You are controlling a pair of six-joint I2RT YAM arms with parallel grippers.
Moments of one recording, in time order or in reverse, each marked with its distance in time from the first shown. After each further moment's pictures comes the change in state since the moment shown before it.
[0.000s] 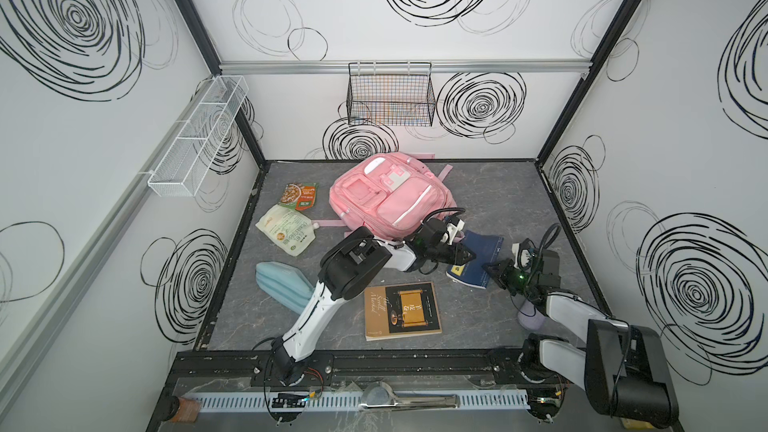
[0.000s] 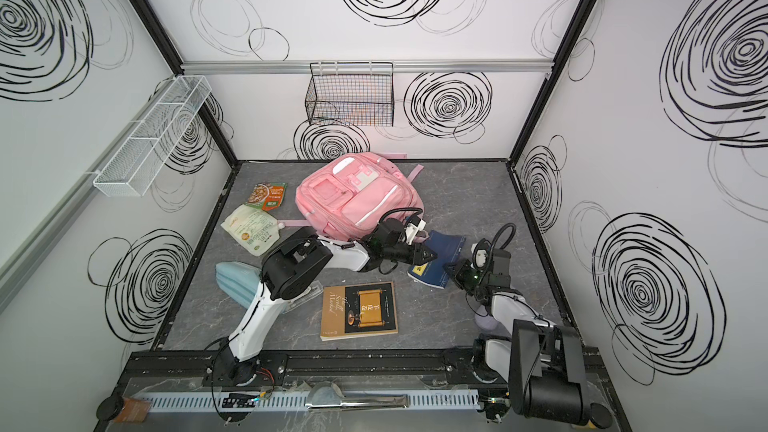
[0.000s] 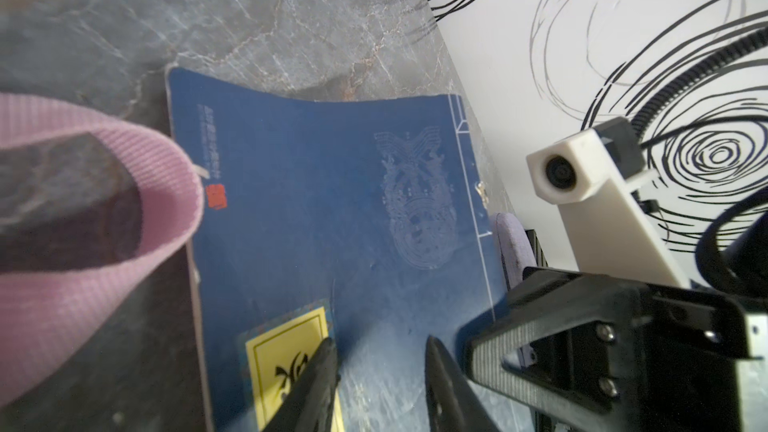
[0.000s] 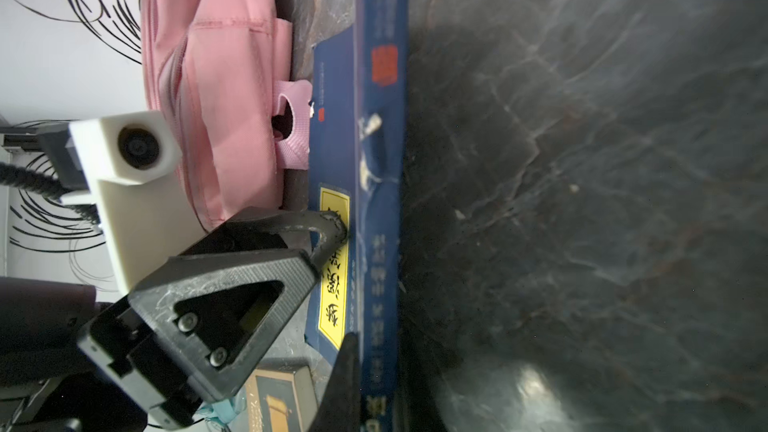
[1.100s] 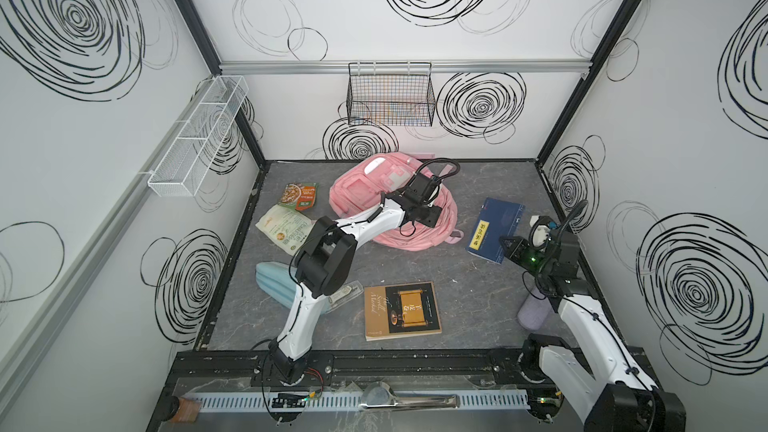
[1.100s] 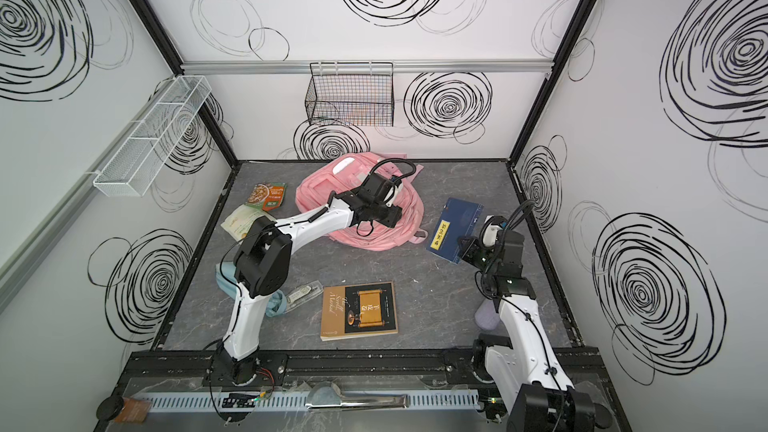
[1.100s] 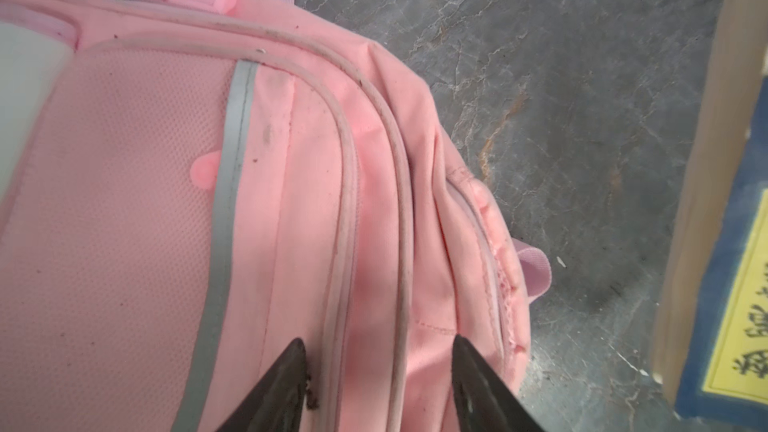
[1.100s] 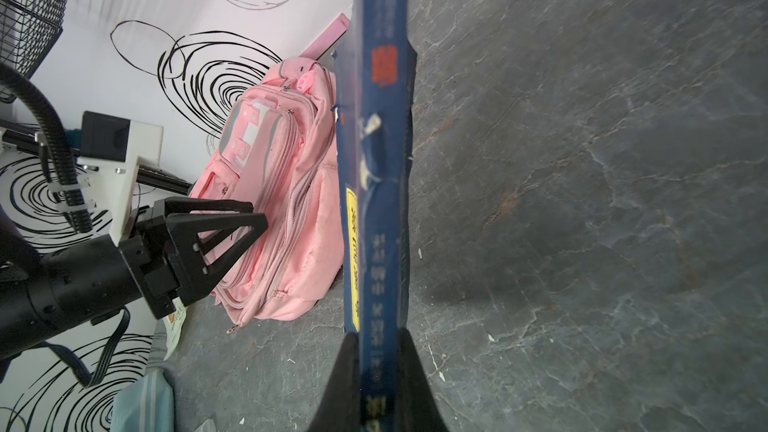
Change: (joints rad) left arm 0.146 -0.136 0.396 -0.875 -0.565 0.597; right arm 0.019 -0.286 0.200 -0.224 0.211 -0.146
